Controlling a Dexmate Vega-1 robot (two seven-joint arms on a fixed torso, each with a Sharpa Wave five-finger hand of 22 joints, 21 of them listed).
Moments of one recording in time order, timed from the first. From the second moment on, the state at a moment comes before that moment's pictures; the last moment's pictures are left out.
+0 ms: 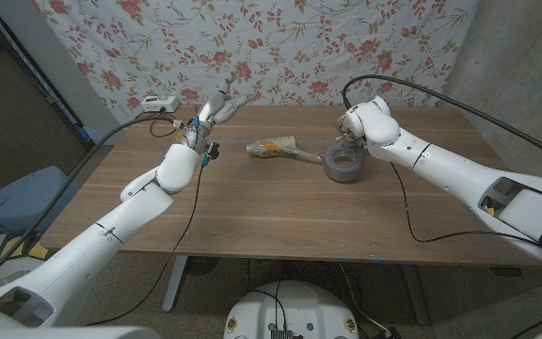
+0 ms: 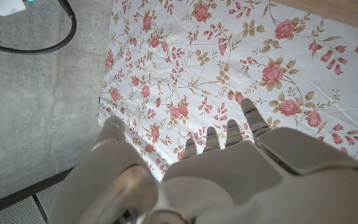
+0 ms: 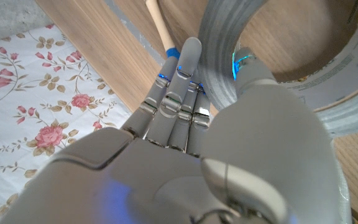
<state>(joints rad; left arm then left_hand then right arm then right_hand) 0.91 0.72 0.38 -1.84 0.05 -0.09 0.31 0.36 -0.03 0.30 -0.04 0.19 -0.15 -0.10 0.18 0.18 -0.11 0.09 0.19 0.26 -0.10 0.18 0.19 0.20 -0.17 0.21 0.71 0.18 -0.24 -0.60 -0.99 -1.53 -1.11 -0.46 0.95 1.06 -0.05 0.29 -0.15 0.34 0.96 0.08 0.37 0.25 0.93 0.04 0.75 0.55 1.11 -0.16 0.57 1.08 0.55 -0.05 0.83 0.20</state>
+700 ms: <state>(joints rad) 0.92 0.73 0.38 -1.85 0.06 -0.10 0.30 0.36 -0.03 0.30 -0.04 0.20 -0.15 -0.10 0.18 0.18 -0.11 0.09 0.20 0.26 -0.10 0.17 0.19 0.20 -0.17 0.21 0.70 0.19 -0.18 -0.61 -0.97 -1.52 -0.98 -0.51 1.07 1.06 -0.05 0.28 -0.15 0.34 0.96 0.08 0.37 0.25 0.93 0.04 0.75 0.55 1.11 -0.16 0.56 1.08 0.55 -0.05 0.83 0.20</state>
